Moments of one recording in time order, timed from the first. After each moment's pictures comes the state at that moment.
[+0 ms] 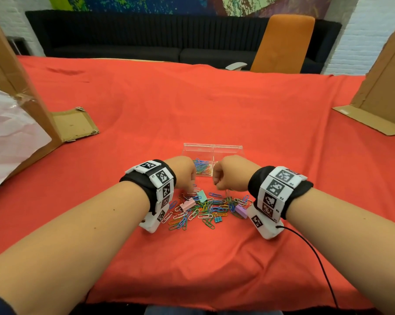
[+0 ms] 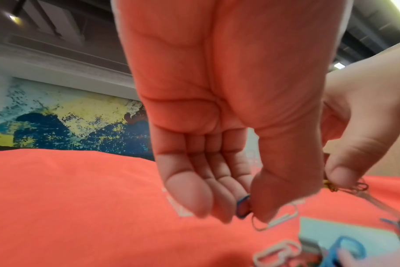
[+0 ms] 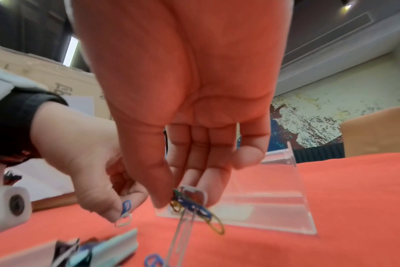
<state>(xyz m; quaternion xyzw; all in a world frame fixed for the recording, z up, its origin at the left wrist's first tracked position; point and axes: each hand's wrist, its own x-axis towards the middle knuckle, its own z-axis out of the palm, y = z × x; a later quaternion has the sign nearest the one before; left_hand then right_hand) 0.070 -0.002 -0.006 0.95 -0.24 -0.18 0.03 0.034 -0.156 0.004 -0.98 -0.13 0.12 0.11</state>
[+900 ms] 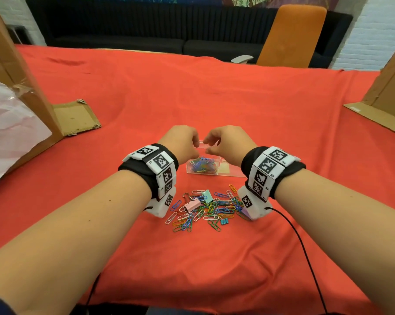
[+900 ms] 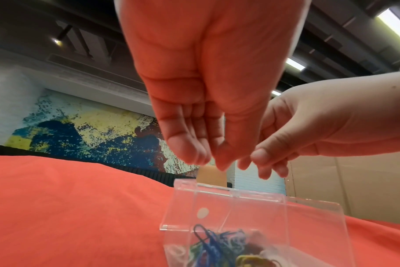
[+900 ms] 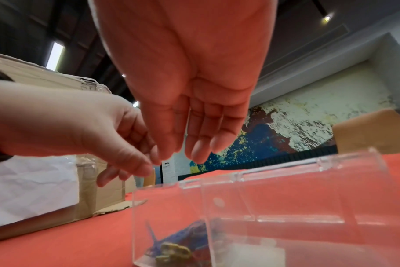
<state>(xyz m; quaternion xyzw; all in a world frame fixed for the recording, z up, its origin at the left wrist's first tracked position) 0.100 0.008 0.015 0.97 -0.17 0.01 0.17 0.082 -0.138 0.017 -0.97 -0.10 -0.02 0.22</state>
